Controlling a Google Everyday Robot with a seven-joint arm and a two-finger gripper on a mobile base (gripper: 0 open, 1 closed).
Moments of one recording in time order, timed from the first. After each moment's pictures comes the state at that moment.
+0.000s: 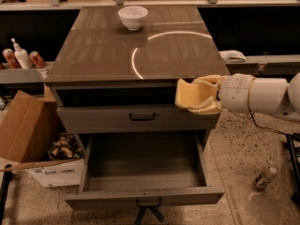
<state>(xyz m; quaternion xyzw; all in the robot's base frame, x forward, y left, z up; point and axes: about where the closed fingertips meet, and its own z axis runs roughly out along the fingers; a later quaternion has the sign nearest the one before) 0.557 -0.148 0.841 -0.59 0.59 0.06 0.54</state>
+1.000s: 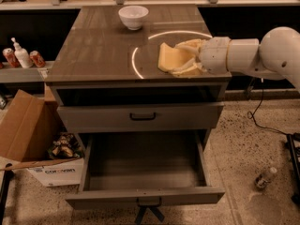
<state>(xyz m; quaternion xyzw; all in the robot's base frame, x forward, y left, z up) 0.658 -0.103 0.889 -0.58 0.55 0.12 0.59</state>
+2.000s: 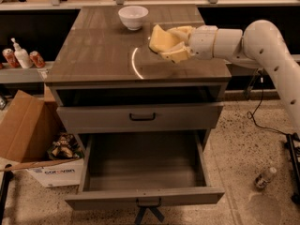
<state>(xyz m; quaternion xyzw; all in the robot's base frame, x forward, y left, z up) 0.725 -0.080 0.902 -0.53 0.55 0.20 0.62</state>
